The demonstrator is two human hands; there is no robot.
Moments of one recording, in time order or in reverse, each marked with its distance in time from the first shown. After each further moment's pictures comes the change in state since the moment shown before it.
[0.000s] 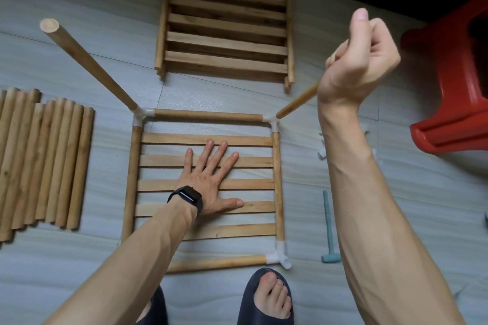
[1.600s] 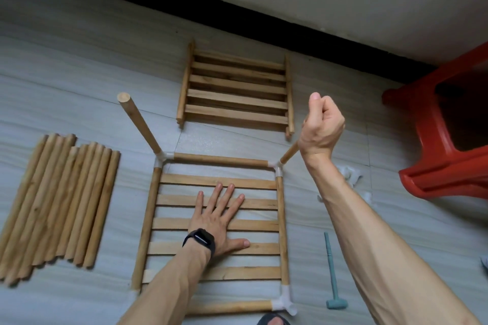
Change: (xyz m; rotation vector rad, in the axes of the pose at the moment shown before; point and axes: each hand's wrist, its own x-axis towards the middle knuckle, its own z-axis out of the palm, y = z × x) left_hand -0.010 0.003 -0.005 0.031 -0.032 -0.009; right_hand -0.005 0.021 0.014 -0.323 -0.109 0.075
